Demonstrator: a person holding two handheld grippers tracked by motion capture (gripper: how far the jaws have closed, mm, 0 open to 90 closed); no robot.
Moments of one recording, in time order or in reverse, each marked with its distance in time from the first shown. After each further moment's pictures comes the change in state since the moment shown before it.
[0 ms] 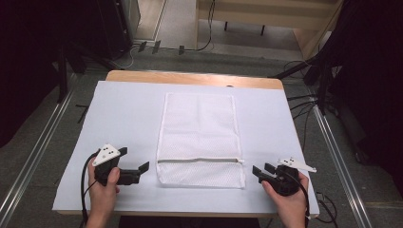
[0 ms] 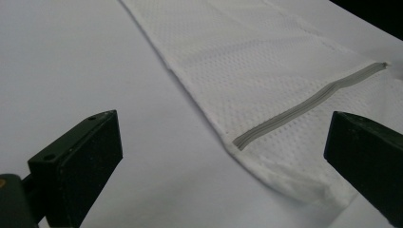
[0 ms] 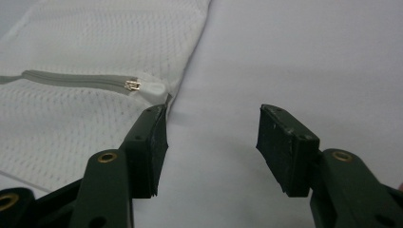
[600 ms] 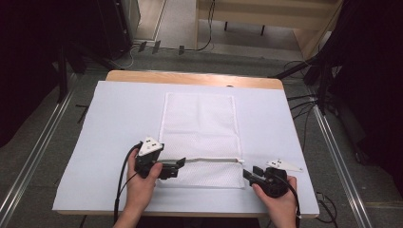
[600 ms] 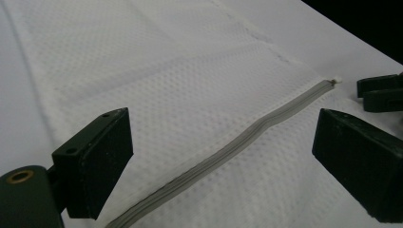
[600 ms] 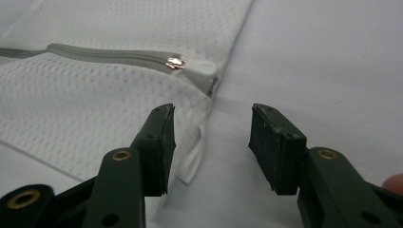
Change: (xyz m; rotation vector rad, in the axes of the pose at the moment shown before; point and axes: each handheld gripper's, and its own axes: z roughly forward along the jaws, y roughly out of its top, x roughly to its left) left arm -0.078 0.036 0.062 0.064 -0.080 0.031; right arm 0.020 -0.009 0.017 0.045 0.060 -0.043
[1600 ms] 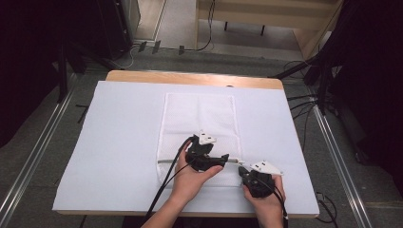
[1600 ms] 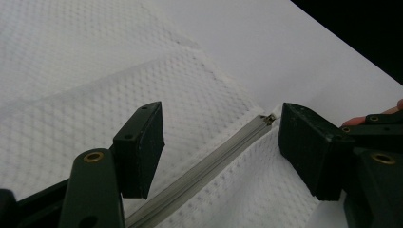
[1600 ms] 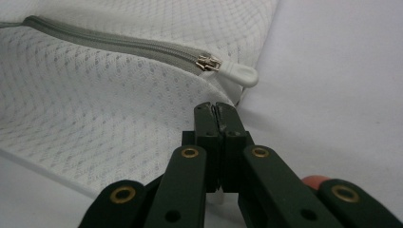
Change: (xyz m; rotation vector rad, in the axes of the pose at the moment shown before) left arm -0.081 0.040 0.089 0.131 -0.068 0.021; right arm 0.032 -0.007 0.020 -0.024 -0.122 -0.130
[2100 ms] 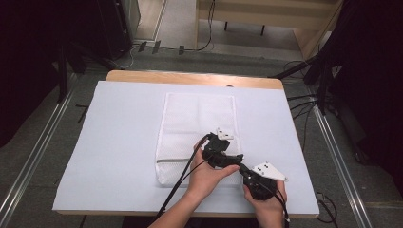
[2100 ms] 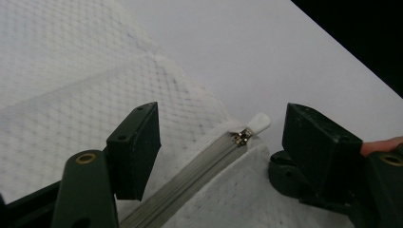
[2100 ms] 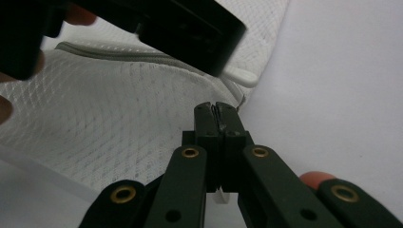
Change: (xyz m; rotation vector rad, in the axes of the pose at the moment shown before) left arm -0.023 0.017 0.035 0.073 -0.035 -0.024; right arm 0.006 0.003 -0.015 -0.128 0.014 -0.042
